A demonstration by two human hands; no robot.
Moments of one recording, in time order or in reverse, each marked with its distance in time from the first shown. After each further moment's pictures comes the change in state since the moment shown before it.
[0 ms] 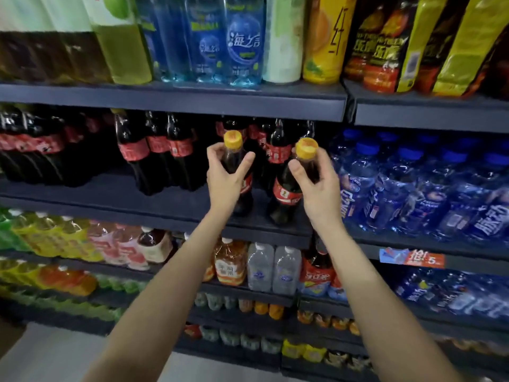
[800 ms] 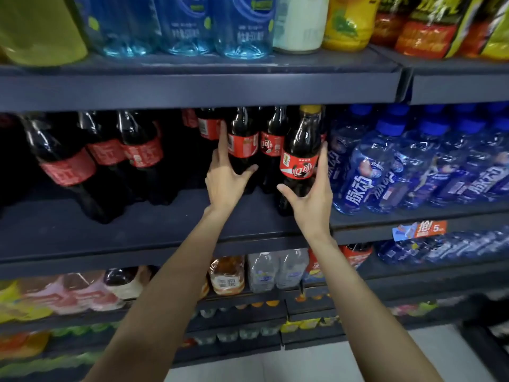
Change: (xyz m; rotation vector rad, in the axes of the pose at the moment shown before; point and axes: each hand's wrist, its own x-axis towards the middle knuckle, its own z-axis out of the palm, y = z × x) left_hand 0.061 -0.095 0.036 0.287 -0.270 0.091; right_hand -0.003 0.094 0.049 -0.504 0.309 0.123
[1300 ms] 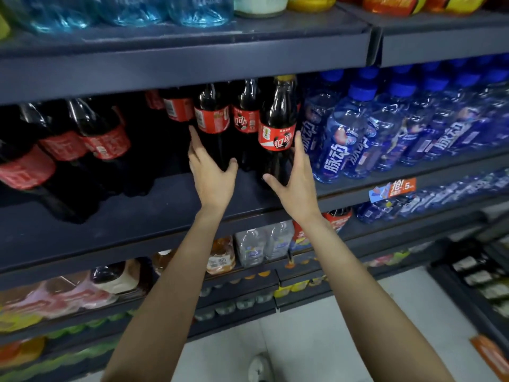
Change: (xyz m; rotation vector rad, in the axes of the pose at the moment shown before) left_hand -0.034 0.012 0.000 -0.162 -0.106 -0.187; right_hand -0.019 -0.004 -0.015 -0.211 -0.173 0.148
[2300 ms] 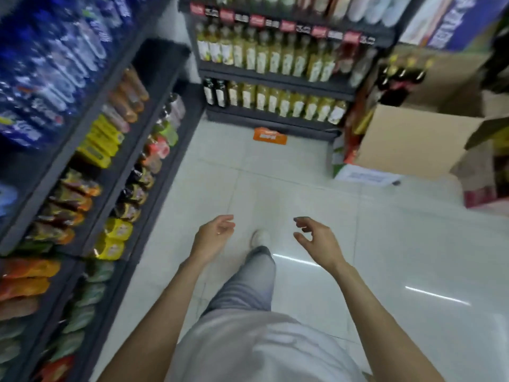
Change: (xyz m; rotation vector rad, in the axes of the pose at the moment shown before) left_hand -0.638 0.080 0.222 0.220 -1.678 -0.028; right_hand -0.673 0.222 -0.402 -0.166 0.285 1.169
